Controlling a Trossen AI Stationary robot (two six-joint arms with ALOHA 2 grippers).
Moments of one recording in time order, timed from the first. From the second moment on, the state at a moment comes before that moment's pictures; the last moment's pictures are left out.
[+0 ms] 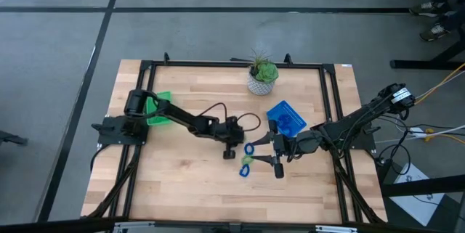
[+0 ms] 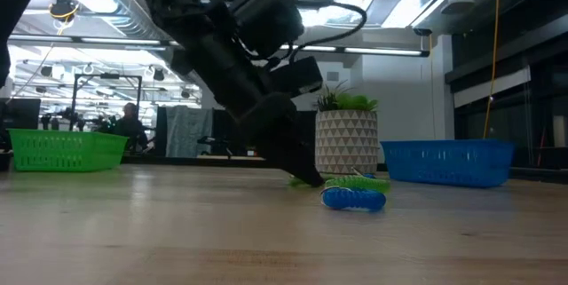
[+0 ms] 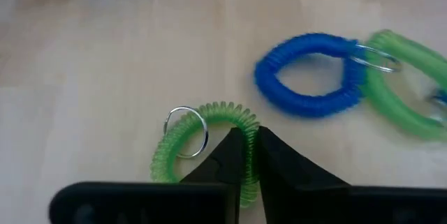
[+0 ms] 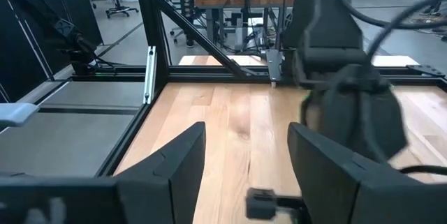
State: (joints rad) left arm -0.09 2.00 1.03 0.13 -0.06 -0.04; right arm 0.44 1.29 0.74 0.39 0.36 0.10
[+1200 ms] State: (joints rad) left arm -0.68 1.50 1.02 -0.31 -0.86 -0.22; right arm 0.44 1.29 0.74 0.39 0.36 0.15
